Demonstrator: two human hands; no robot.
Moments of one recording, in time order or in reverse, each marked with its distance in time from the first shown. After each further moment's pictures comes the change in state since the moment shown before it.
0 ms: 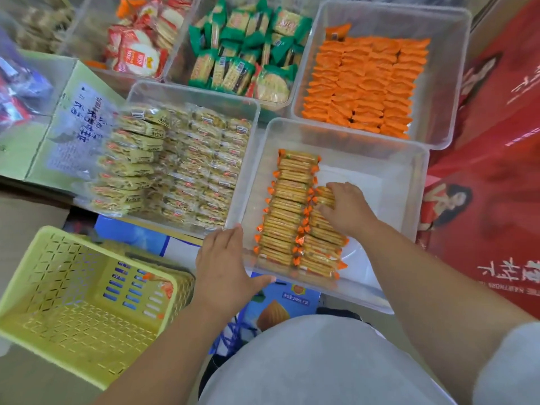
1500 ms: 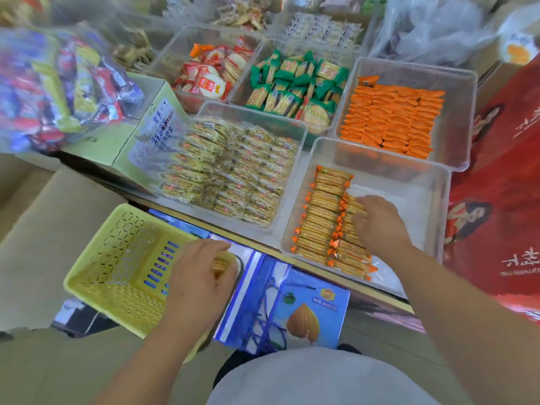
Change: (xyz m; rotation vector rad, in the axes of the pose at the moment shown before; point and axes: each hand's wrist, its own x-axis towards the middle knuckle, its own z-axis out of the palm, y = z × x) left_hand -0.088 -0.098 -0.050 -0.319 0.438 0.056; right_hand -0.076 -0.044 -0.008 0.042 0.276 -0.061
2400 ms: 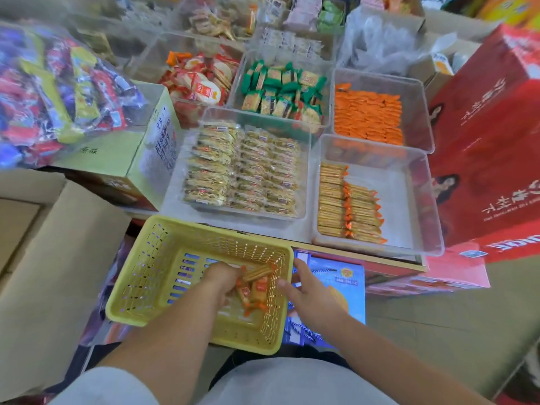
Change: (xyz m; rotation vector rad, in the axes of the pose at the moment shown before) left_hand 0.058 -0.143 0.042 -0.423 -0.753 -0.781; right_hand -0.187 -0.223 0.119 0.598 -0.277 0.279
